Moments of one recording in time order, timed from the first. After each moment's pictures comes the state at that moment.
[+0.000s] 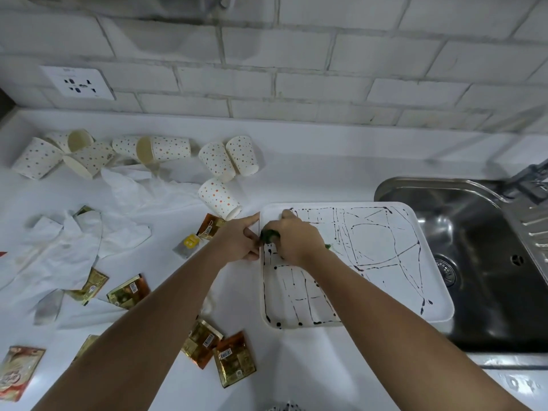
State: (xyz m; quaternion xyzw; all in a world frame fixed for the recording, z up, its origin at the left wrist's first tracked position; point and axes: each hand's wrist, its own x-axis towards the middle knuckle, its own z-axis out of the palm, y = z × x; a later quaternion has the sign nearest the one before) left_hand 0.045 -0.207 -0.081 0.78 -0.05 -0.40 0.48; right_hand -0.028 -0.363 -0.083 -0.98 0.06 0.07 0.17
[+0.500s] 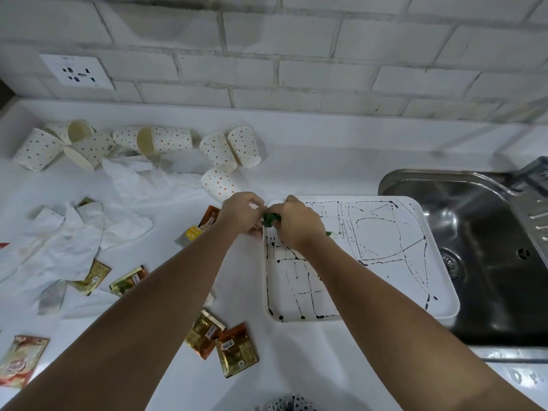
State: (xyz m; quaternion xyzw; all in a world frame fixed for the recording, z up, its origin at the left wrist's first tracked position) left_hand 0.070 -0.233 -0.078 0.83 -0.02 -0.31 0.46; right_hand -0.015 -0.362 -0.080 -0.98 0.10 0.05 0.17
